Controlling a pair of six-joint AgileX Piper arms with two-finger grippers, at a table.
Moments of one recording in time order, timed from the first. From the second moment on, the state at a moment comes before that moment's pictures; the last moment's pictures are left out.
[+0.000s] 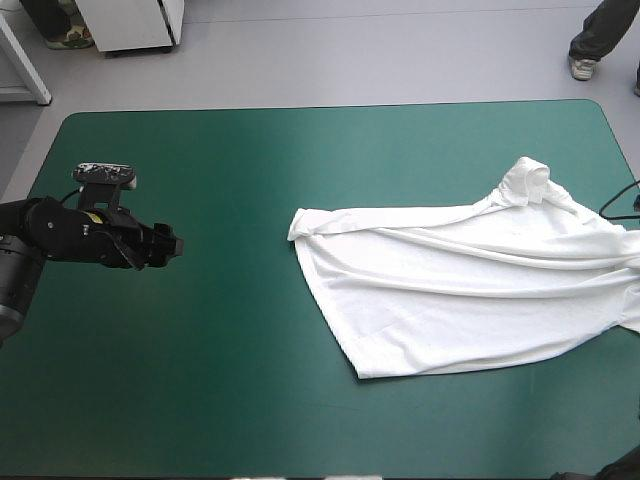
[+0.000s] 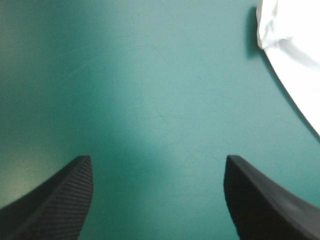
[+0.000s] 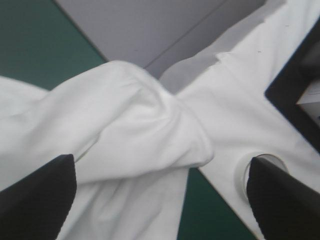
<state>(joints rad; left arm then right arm) -0.01 1.25 -1.23 -0.23 1.06 0.23 -0.40 1.68 -1.50 -0.43 1.03 0.35</state>
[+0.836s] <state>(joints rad) -0.21 1.46 -1.35 -0.31 1.10 0.30 0.64 1.17 -1.16 -0.16 1.24 0.39</state>
